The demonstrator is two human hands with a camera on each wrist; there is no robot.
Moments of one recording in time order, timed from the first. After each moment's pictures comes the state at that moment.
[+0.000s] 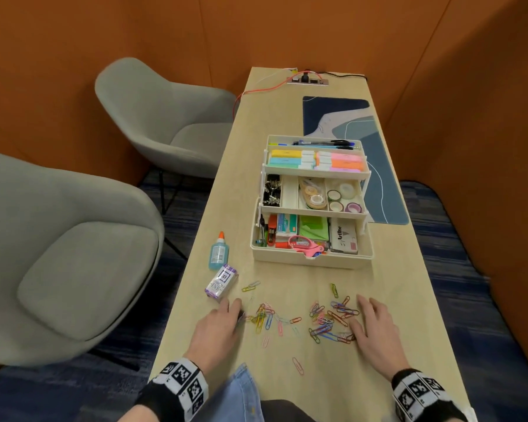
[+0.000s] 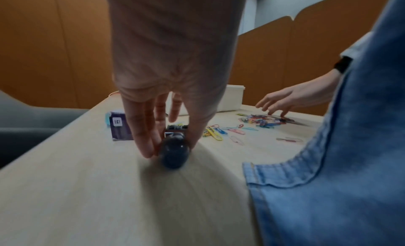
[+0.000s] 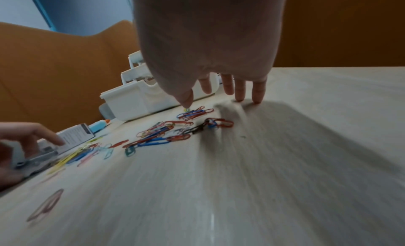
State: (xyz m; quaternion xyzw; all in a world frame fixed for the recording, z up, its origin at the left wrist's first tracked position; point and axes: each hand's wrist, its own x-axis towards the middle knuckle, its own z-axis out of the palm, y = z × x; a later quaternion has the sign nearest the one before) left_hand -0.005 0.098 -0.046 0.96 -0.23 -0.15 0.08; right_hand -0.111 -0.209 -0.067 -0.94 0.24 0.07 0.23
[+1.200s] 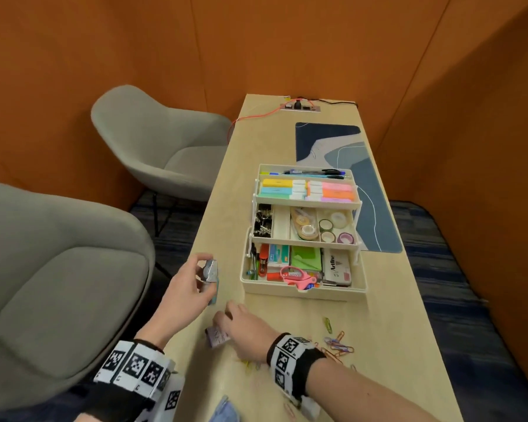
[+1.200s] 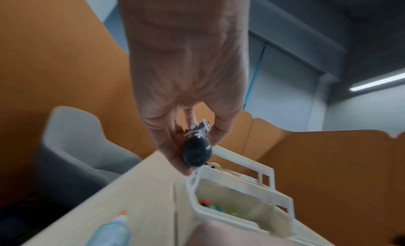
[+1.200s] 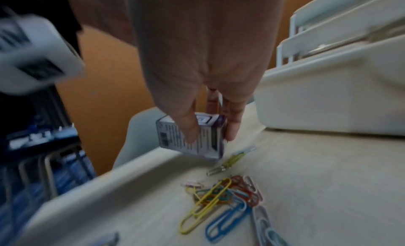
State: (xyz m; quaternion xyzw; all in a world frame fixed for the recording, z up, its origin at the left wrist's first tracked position) left_hand 0.088 0.093 0.057 0.88 -0.09 -0.12 0.45; right_hand 0.031 -0.052 -0.018 -0.94 -0.22 0.16 0.18
